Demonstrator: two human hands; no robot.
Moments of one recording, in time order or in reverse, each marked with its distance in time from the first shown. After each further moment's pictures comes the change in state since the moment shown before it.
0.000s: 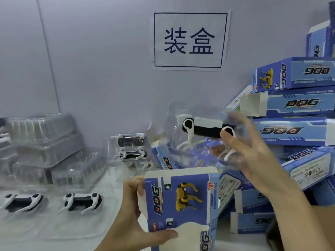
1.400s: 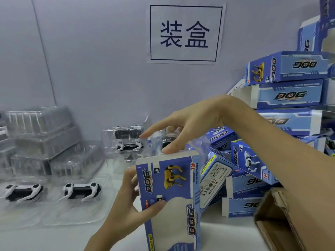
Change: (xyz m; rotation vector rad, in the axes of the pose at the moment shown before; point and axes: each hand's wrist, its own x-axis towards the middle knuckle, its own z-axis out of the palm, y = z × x) left_hand -0.005 -0.007 0.001 0.130 0.027 -0.012; right_hand 0.075 -0.081 0.085 -1.102 -1.093 0.227
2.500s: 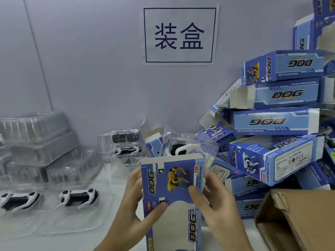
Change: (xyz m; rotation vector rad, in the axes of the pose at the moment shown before) left_hand -0.001 0.004 0.015 0.084 -0.002 0.092; right_hand 0.001 0.040 0.233 1.180 1.157 -0.045
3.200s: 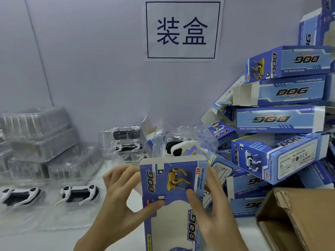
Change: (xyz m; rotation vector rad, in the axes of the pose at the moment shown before) left_hand 0.014 0.001 -0.029 0.587 0.069 0.284; right_hand -0.004 0.019 0.007 -0.268 0.013 -0.298
